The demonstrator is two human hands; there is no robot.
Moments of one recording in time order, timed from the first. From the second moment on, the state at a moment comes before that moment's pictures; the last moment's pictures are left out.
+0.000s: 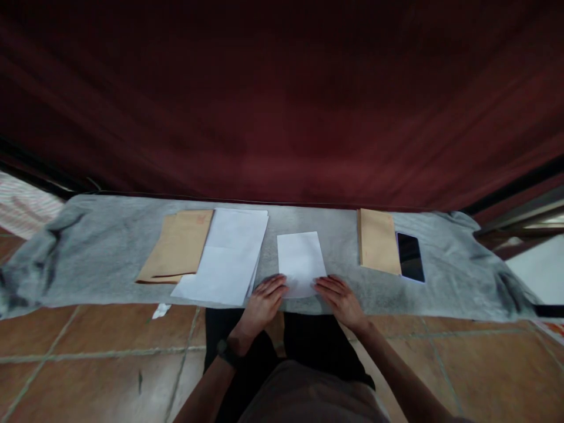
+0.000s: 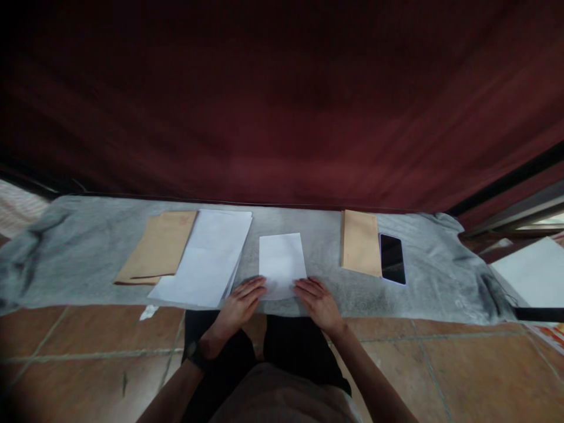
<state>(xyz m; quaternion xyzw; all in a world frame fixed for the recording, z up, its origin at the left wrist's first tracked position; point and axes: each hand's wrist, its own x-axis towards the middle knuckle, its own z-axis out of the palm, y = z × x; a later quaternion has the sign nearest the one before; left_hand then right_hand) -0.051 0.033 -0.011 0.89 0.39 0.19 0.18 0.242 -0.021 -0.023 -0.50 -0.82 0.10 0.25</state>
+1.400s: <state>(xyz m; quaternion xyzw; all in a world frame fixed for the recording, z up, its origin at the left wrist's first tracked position) -0.022 0.073 0.001 0.82 0.53 0.20 0.11 0.236 -0.028 -0.029 -0.50 -0.82 0.13 0.27</state>
